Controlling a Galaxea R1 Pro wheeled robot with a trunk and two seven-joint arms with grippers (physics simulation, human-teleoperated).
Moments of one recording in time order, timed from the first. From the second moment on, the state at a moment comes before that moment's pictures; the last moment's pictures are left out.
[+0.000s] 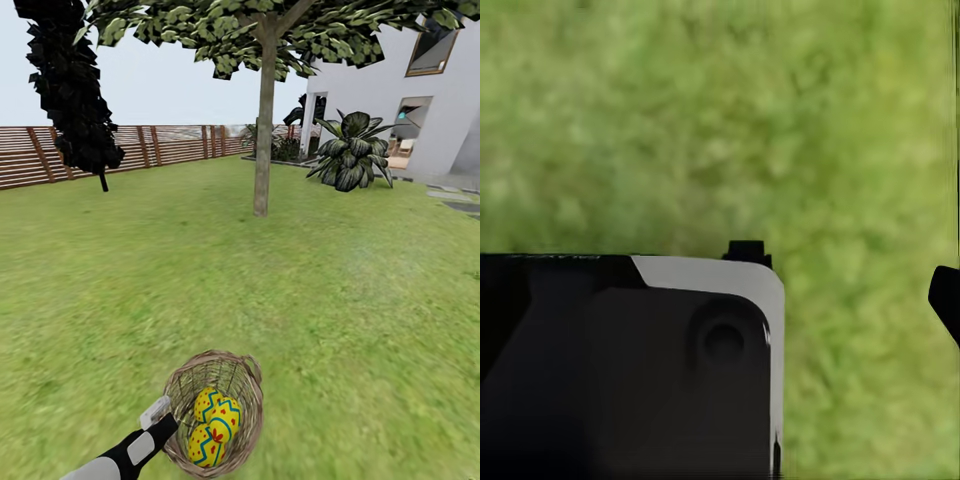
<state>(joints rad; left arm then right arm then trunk) -0.62 -0.03 0.57 -0.07 0.16 0.02 -0.02 -0.33 -0.13 -0.33 0.07 0.28 -0.18 0.21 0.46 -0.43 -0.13</state>
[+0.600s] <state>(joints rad) -0.62 -0.04 0.57 -0.07 0.16 0.02 -0.02 -0.33 -0.13 -0.33 0.07 0.29 -0.18 0.21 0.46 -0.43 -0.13</state>
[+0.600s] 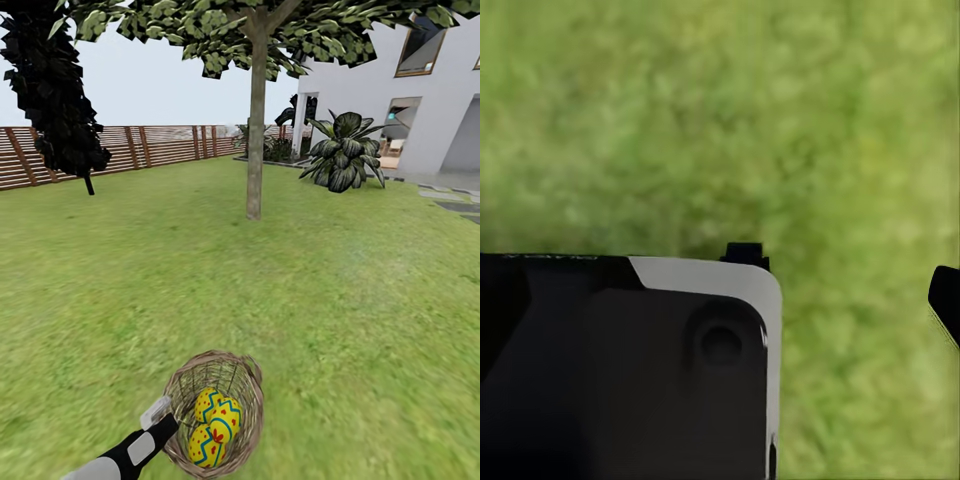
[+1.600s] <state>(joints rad) -0.62 -0.04 0.57 -0.07 0.15 0.02 -0.02 -0.33 -0.13 -0.33 0.07 0.29 -0.18 0.21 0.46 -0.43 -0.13</state>
